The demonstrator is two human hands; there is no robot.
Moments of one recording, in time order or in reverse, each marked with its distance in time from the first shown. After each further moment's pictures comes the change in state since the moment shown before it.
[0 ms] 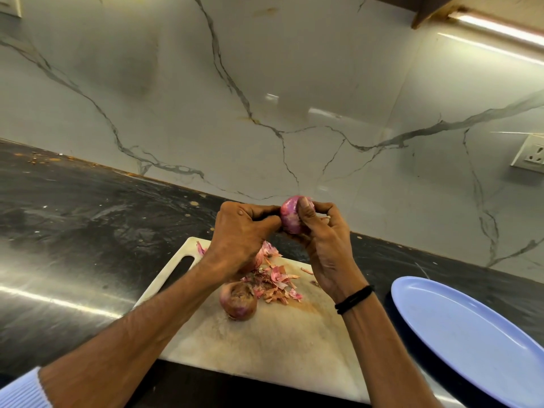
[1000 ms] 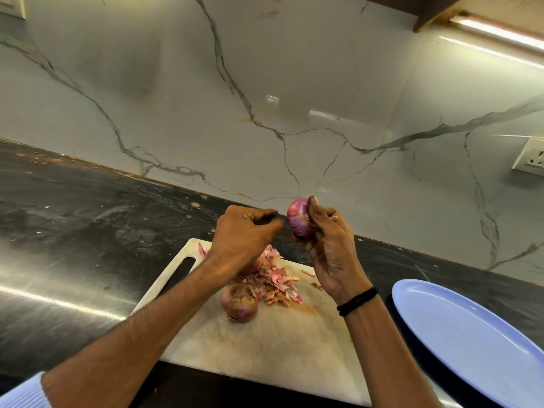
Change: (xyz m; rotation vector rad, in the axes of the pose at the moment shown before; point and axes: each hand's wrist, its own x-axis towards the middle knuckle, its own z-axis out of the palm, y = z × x) left_hand 0.004 -0.009 -0.002 0.176 -0.003 -0.111; right_hand -0.005 -0.010 0.004 0.186 0.053 0.116
